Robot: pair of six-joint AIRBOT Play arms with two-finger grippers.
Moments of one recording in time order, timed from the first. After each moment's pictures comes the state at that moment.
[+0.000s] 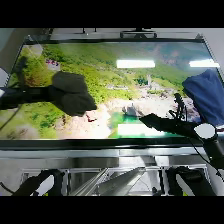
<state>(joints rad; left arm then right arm) 0.05 -1.07 1.05 0.76 -1.12 -1.17 0.09 -0.69 0.50 -0.66 0.92 1.41</state>
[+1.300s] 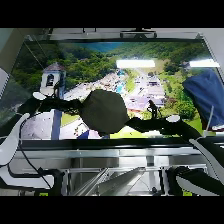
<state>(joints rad) 0.04 -1.56 1.01 0.77 -0.95 -0.99 0.23 -1.25 0.50 -0.27 0.81 1.01</state>
